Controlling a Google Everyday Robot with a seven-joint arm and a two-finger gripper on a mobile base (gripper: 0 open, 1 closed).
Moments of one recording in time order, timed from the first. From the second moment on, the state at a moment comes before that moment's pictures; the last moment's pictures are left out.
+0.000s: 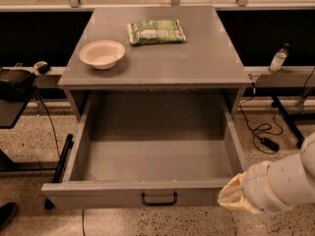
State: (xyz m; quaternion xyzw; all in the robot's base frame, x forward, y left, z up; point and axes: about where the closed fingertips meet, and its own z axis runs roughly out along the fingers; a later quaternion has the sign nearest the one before) arm 0.349 -0.177 0.707 -0.60 0.76 0.14 0.21
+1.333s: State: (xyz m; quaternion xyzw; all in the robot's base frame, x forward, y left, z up) arm 0.347 -0.166 0.635 -0.62 0.73 0.09 0.28
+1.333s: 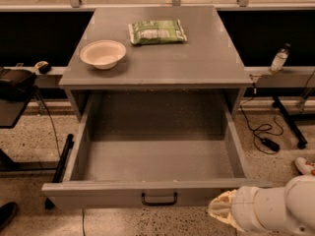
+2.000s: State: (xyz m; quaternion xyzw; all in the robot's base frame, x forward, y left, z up) arm 0.372 -0.163 0.601 -0.58 0.73 0.04 0.35
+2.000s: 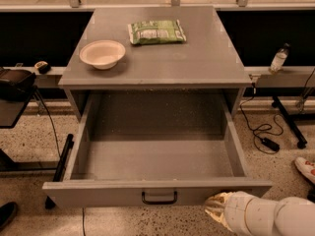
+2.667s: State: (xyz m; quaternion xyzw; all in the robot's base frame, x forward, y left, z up) arm 0.401 -0.157 0.593 -0.56 0.73 0.03 0.40
